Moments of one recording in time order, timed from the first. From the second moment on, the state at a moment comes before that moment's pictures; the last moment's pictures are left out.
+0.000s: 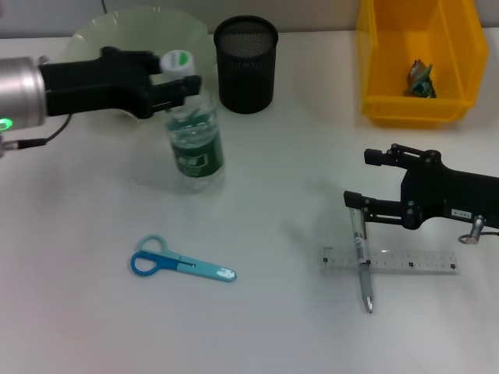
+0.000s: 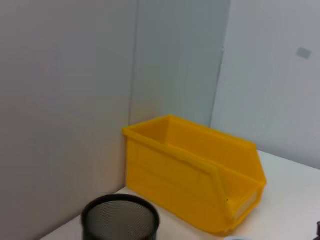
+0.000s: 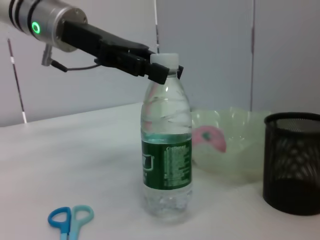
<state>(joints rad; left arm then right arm) -0.48 -2.06 0.99 0.99 1.83 1.33 -1.67 0.42 2.08 -0.77 -0.56 -1.86 -1.43 1.02</state>
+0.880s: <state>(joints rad) -0.37 -2.06 0.65 0.92 1.80 1.39 -1.47 0.44 2.08 -0.79 -0.55 -1.86 -1.47 1.01</state>
